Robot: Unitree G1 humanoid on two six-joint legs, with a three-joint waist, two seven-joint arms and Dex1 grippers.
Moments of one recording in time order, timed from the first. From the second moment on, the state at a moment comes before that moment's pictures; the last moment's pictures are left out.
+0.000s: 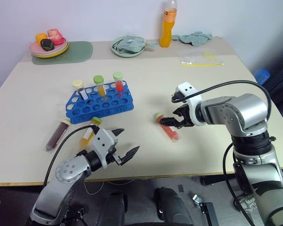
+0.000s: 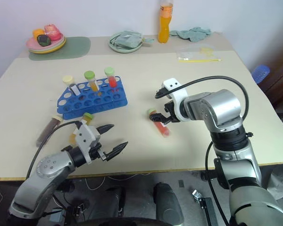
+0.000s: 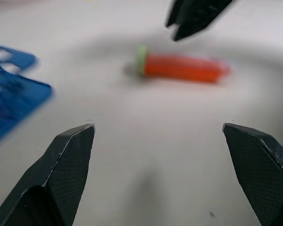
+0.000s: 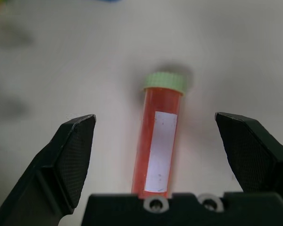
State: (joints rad) left arm 0.10 0.50 -0.12 -0.57 -0.29 0.39 -0.56; right arm -0.84 -0.52 0.15 -0.19 0.46 1.61 0.50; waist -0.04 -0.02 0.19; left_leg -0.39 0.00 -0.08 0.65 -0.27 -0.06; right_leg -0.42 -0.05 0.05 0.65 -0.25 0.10
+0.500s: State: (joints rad) left arm 0.15 0.48 -0.13 -0.56 -0.24 0.34 -0.53; right arm -1.07 -0.49 0.35 0.20 0.84 1.61 0.05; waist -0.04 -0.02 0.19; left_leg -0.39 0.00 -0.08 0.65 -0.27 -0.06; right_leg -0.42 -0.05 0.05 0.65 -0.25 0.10
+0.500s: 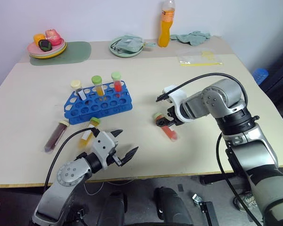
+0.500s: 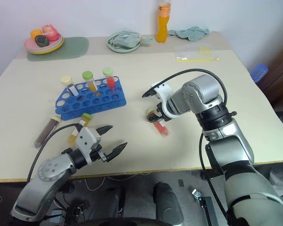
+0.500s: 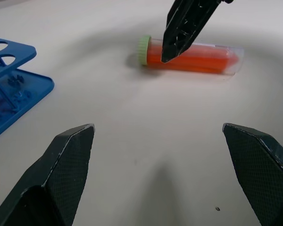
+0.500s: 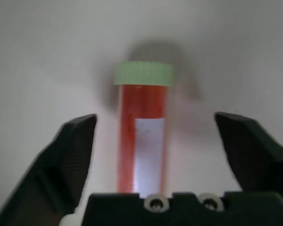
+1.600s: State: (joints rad) left arm 0.21 0.33 0.09 -0.54 -0.22 0.23 -0.32; right arm -0.88 0.12 0.24 0.59 0.27 -0.06 0.30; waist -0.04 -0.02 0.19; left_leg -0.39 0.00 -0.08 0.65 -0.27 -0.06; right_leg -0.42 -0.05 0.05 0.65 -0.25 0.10
